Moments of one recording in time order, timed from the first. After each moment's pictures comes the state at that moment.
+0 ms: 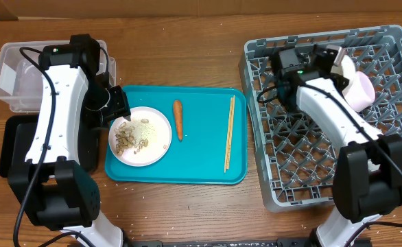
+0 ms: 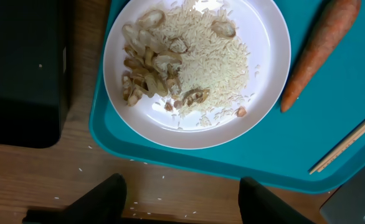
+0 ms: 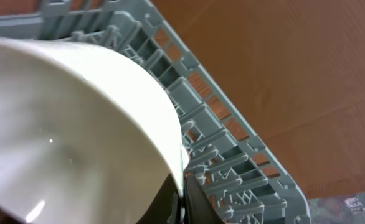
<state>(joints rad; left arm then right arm) 0.07 1.83 1.69 -1.50 0.13 -0.26 0.25 1.87 1.38 -0.91 1.20 0.62</state>
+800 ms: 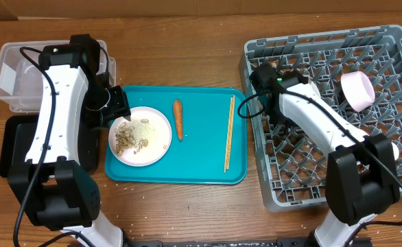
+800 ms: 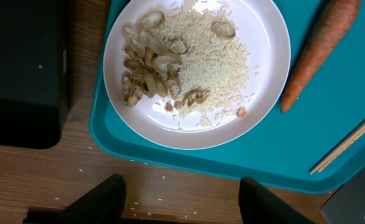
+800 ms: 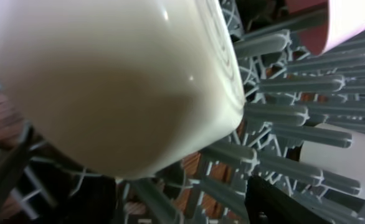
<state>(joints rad) 0.07 1.83 1.69 -1.50 0.13 -0.26 0.36 1.87 1.37 -1.14 0.62 0.65</state>
